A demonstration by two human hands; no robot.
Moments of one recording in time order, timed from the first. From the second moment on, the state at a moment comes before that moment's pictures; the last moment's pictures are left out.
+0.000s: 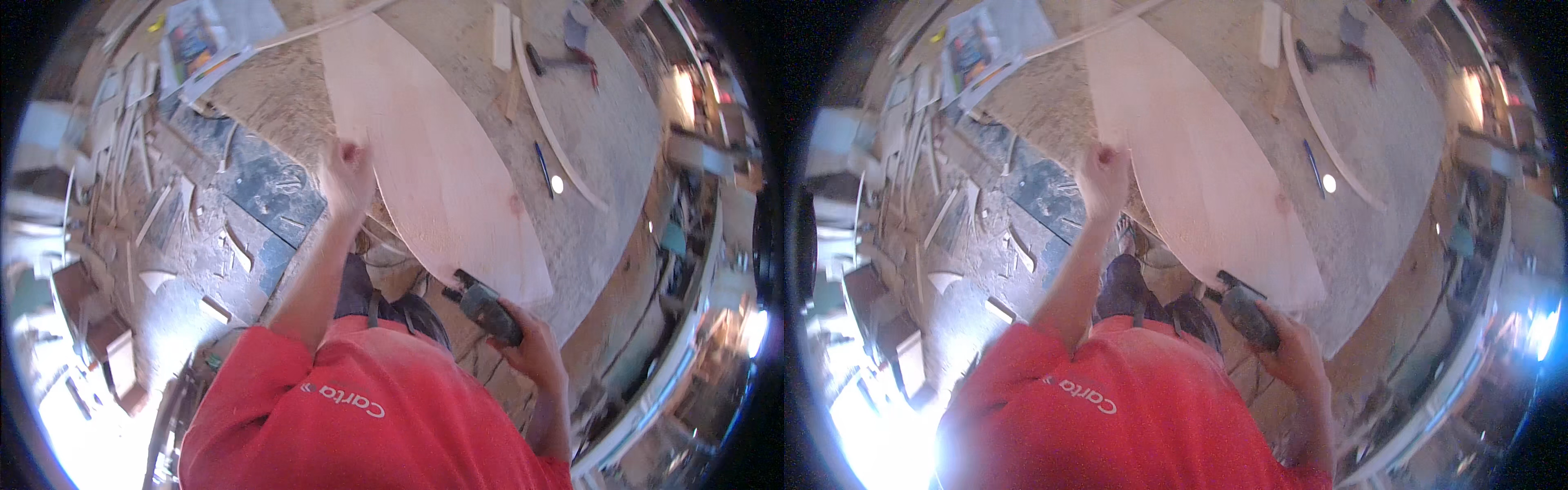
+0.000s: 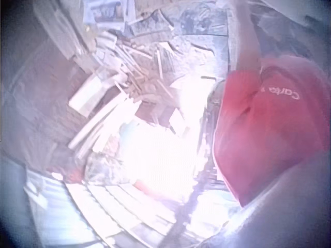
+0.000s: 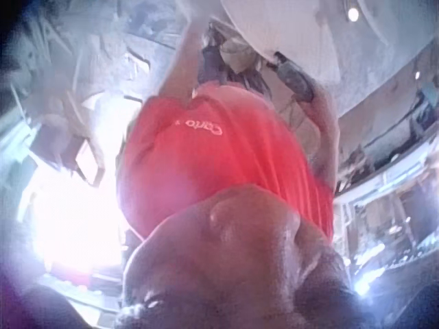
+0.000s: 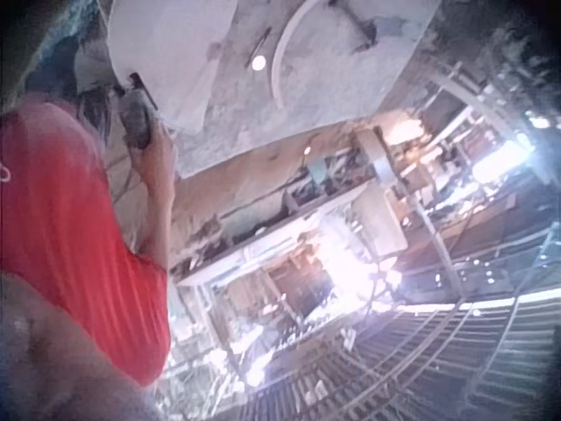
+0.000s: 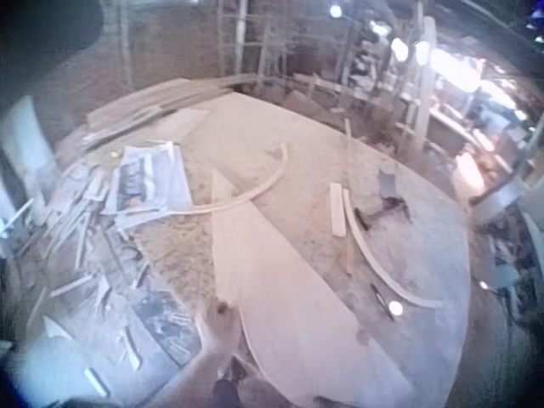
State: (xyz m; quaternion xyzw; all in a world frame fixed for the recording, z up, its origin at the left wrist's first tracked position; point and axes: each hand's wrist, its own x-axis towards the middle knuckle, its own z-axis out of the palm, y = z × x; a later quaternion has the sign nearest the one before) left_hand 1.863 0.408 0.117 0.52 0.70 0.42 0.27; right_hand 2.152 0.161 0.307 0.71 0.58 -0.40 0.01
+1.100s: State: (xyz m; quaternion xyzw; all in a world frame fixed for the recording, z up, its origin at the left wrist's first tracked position) left_hand 1.755 0.686 0.122 0.72 0.68 -0.14 -0.04; right_hand 2.120 0.134 0.334 0.83 0.50 -0.26 -0.06
